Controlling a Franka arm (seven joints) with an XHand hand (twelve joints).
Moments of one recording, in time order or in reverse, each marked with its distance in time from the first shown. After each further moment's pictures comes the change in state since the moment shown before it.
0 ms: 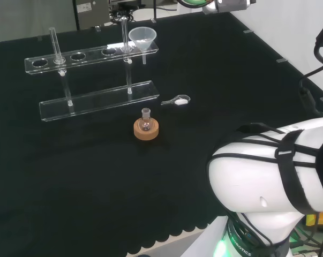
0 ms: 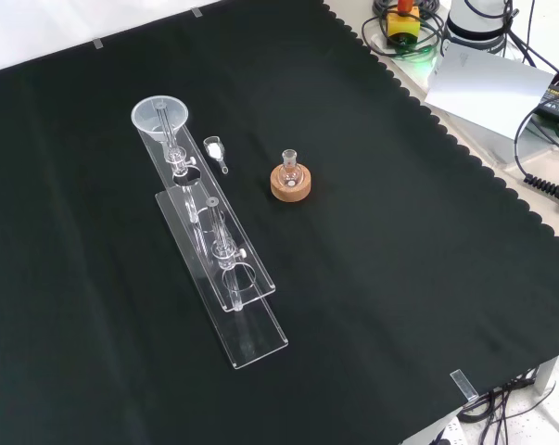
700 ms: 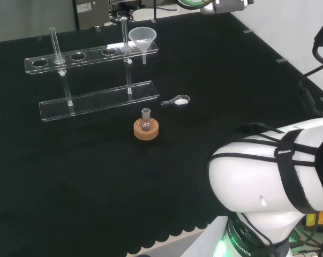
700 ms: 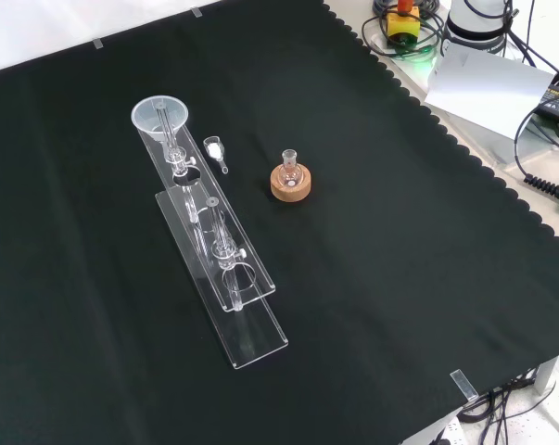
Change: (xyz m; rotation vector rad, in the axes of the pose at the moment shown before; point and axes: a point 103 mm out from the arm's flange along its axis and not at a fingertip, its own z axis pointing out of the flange) arm 0.001 0.006 0.004 0.002 -0.007 0.012
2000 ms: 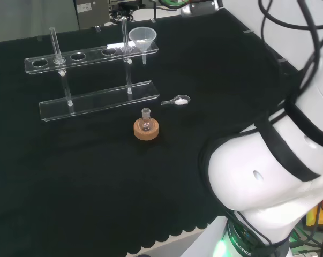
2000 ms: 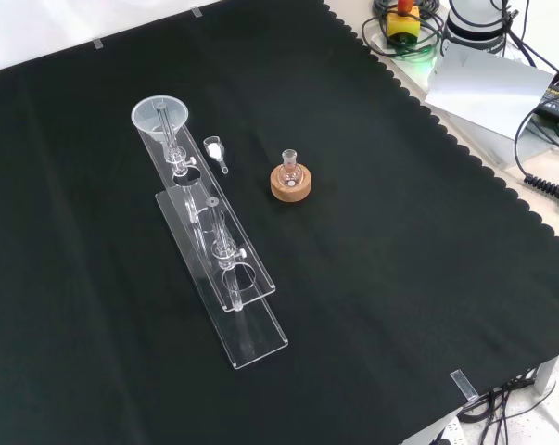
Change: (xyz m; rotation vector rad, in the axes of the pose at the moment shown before) arm -0.010 0.140 0.078 0.133 -0.036 -0.004
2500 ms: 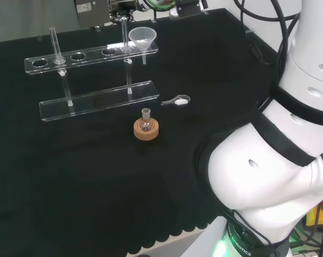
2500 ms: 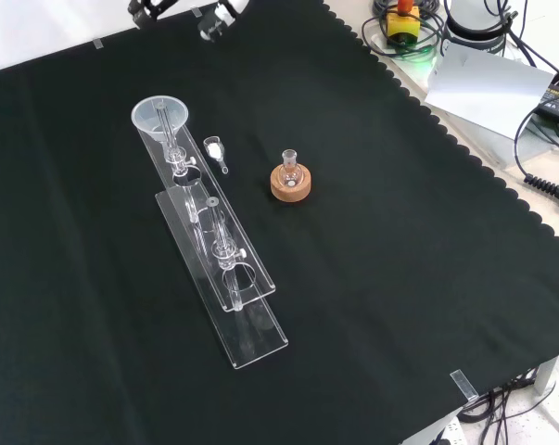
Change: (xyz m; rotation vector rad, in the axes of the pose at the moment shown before) arm 0.012 0.057 0.022 0.052 -0.050 -0.019
